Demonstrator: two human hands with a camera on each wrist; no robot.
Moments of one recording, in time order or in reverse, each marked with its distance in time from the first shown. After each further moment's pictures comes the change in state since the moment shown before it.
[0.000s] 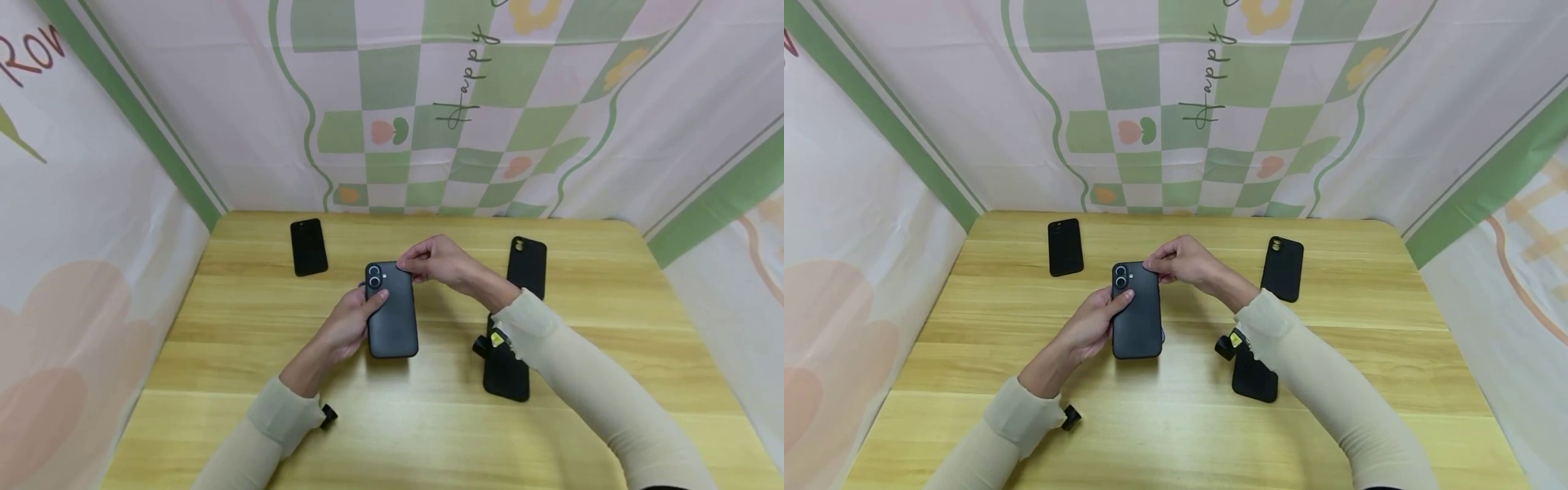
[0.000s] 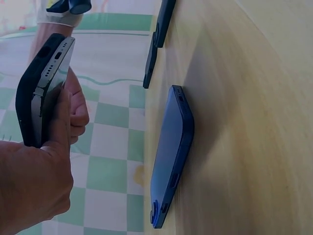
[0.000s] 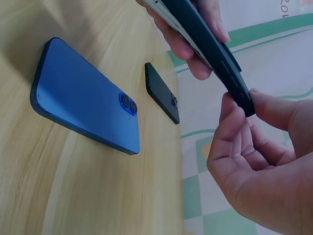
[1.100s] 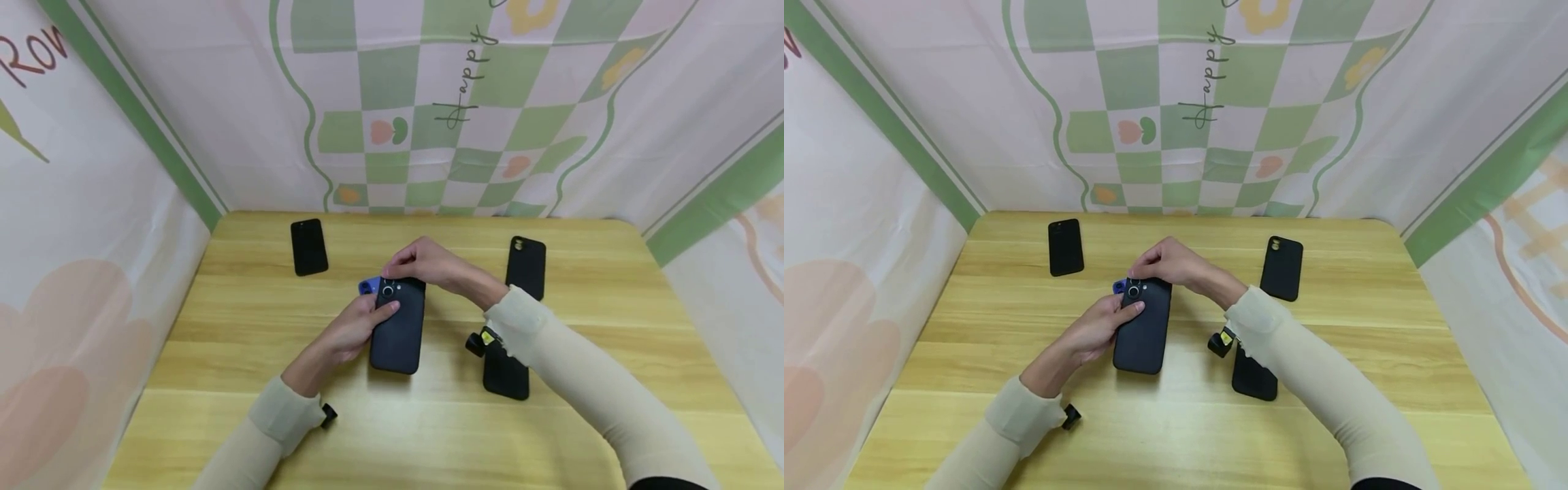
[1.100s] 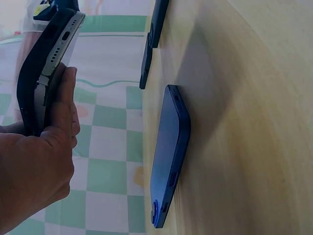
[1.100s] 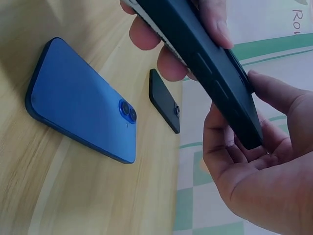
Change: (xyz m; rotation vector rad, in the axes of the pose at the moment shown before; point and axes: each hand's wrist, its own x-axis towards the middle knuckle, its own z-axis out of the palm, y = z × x) left_hand -0.004 -0.003 0.001 0.128 -0.166 -0.024; right_hand 0.000 -0.012 0.013 -0.142 -0.109 -0.086
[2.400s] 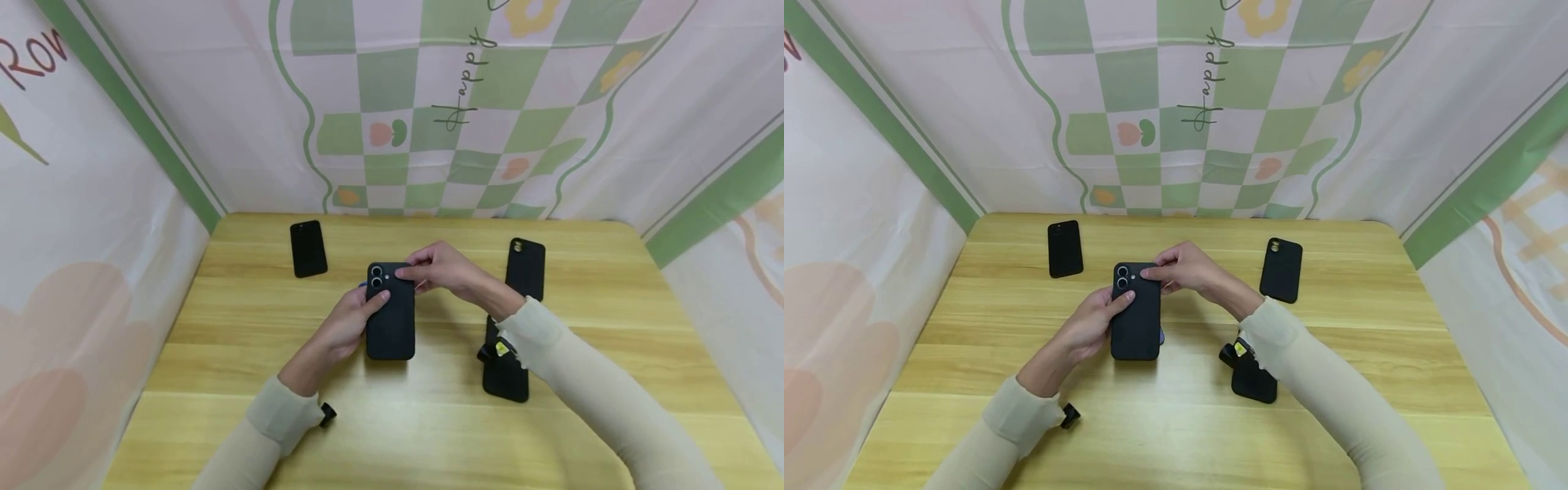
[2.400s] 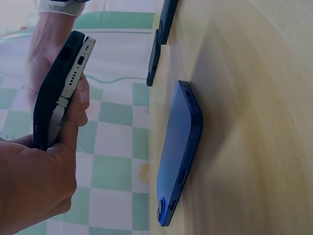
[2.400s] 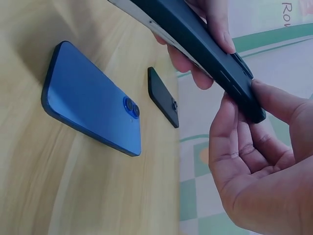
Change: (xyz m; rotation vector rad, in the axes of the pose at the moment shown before) left_hand 0.003 0.007 -0.001 -0.018 0.177 0.028; right_hand -0.016 0.013 -0.006 0.193 0.061 0.063
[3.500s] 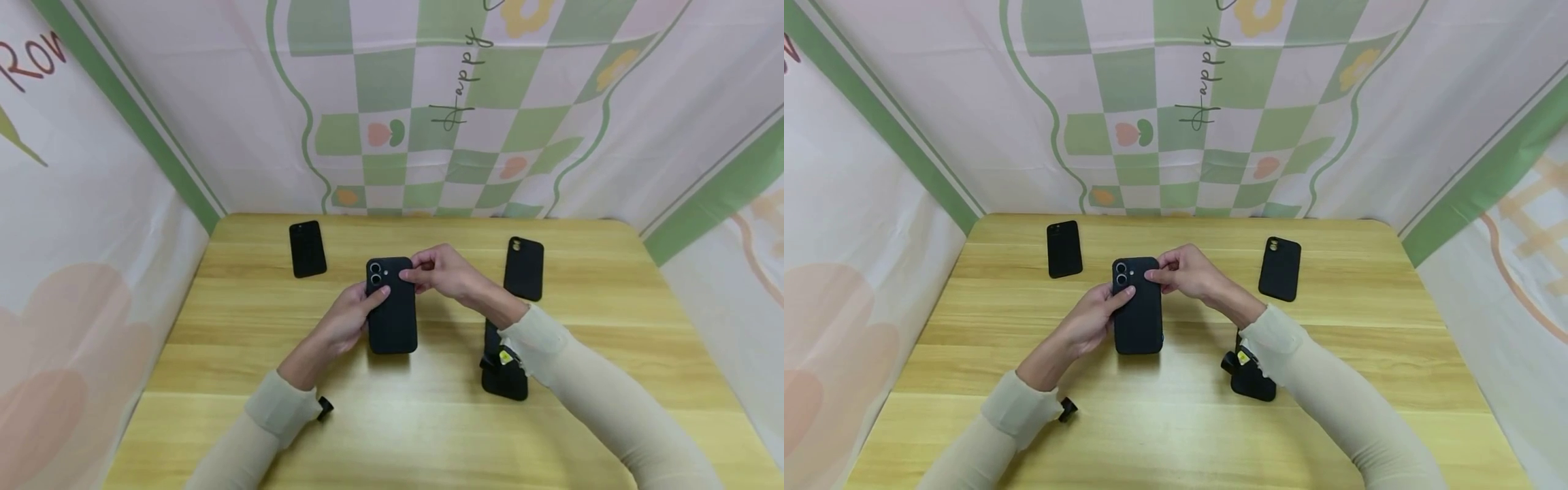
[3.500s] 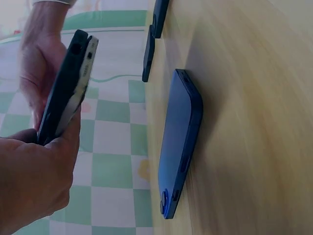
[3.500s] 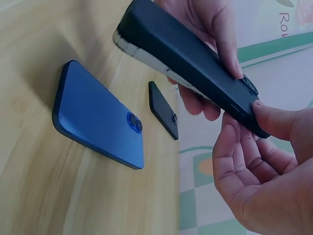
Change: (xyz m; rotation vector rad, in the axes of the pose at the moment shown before) left_hand 0.002 0.007 0.000 -0.018 0.006 -0.028; right_hand -0.014 0.003 0.005 -0.077 0.068 -0.104
